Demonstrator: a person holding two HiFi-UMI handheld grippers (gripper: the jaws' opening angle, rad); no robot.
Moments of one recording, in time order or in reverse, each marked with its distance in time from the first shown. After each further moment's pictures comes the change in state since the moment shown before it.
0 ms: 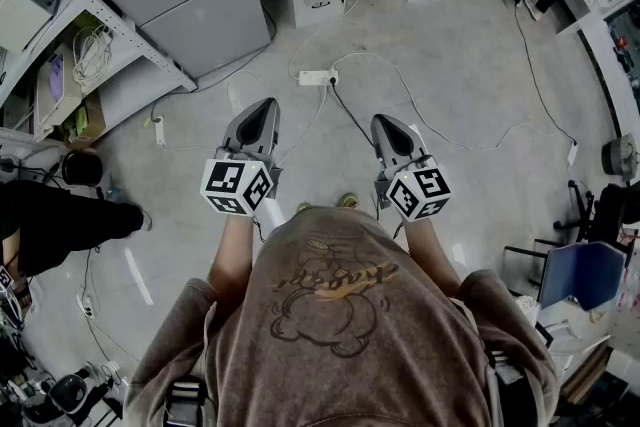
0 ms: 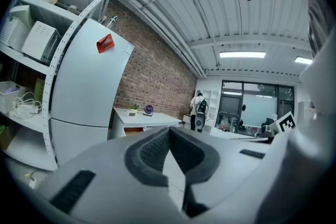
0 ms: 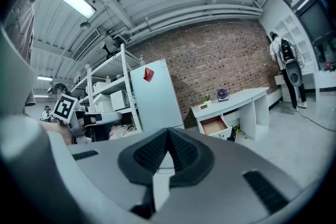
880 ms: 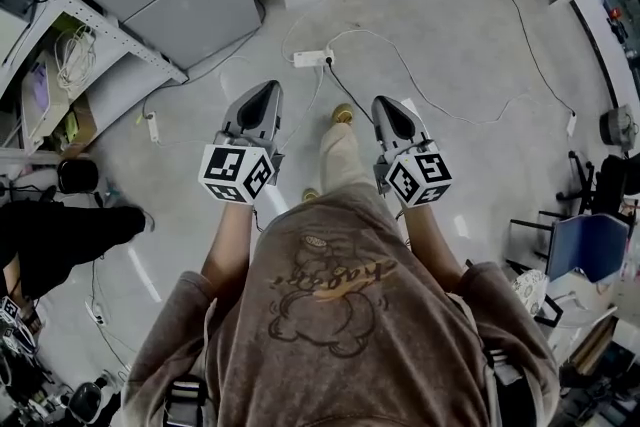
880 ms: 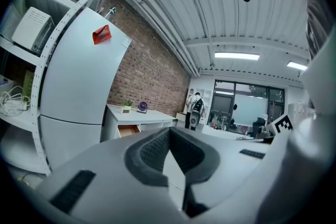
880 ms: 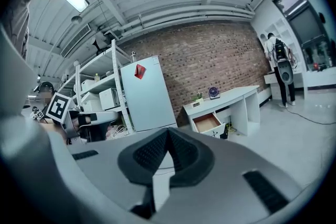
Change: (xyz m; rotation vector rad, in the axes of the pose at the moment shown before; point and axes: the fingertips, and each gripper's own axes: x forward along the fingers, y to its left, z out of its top) left arm 0.021 0.028 -0.012 0.004 0.010 -0.092; right arm 0.034 0.000 -0.018 0.022 -0.010 -0.099
